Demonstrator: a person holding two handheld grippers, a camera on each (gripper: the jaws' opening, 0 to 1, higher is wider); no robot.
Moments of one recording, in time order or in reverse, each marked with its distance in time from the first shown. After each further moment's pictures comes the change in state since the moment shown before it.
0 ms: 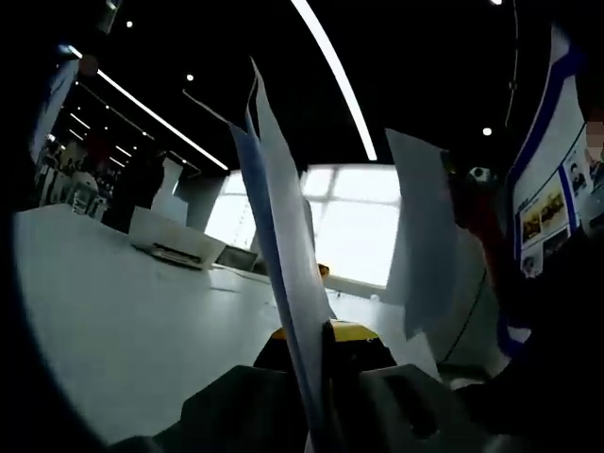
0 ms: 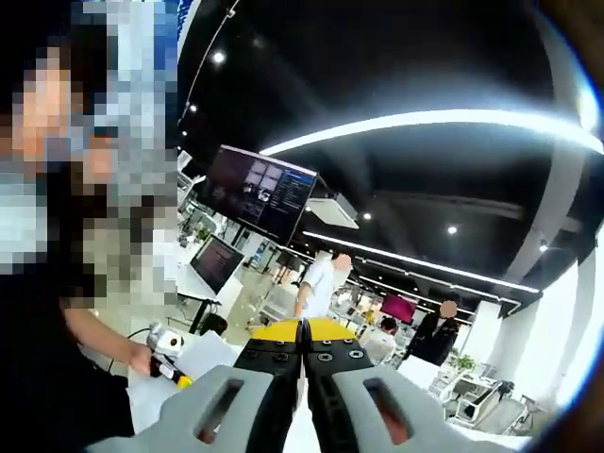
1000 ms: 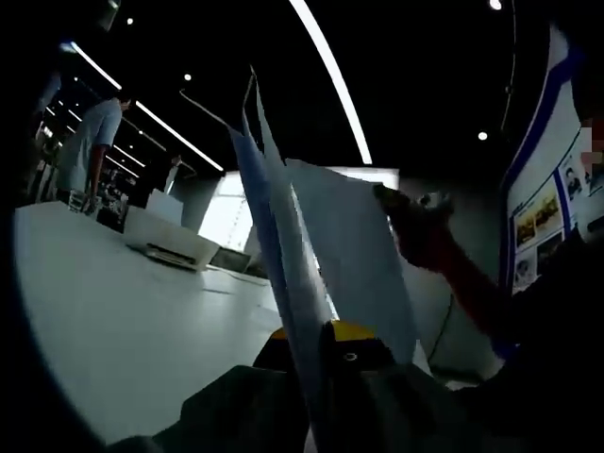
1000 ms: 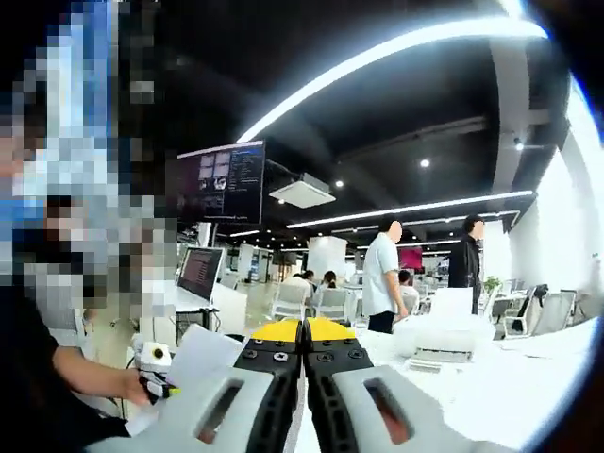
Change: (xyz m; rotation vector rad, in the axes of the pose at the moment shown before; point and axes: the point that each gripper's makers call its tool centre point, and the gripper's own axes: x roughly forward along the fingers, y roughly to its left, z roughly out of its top) left arm 0.000 -0.005 0.002 -0.015 -0.014 -0.032; right arm 0.076 -0.015 -0.150 0.385 0.032 -0.079
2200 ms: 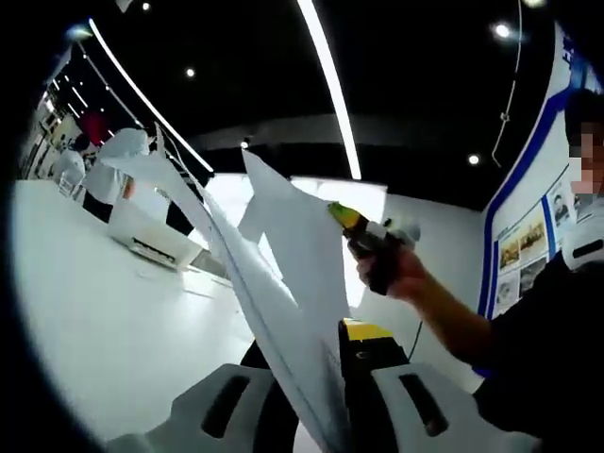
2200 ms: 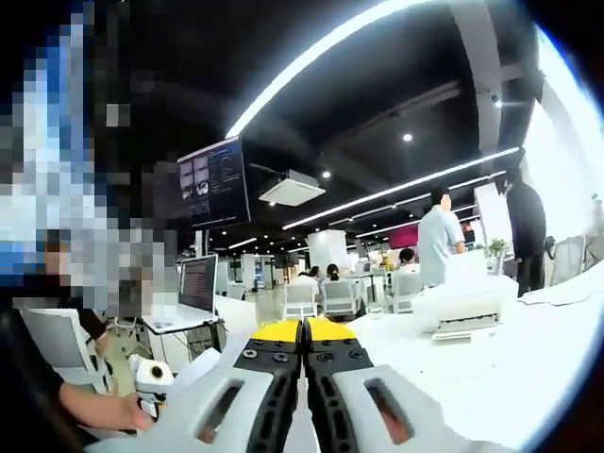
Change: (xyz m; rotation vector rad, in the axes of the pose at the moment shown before) left arm 0.000 -0.012 0.010 -0.079 -0.055 -0.078; right arm 0.040 0.013 -0.027 0.186 -0.016 -0.006
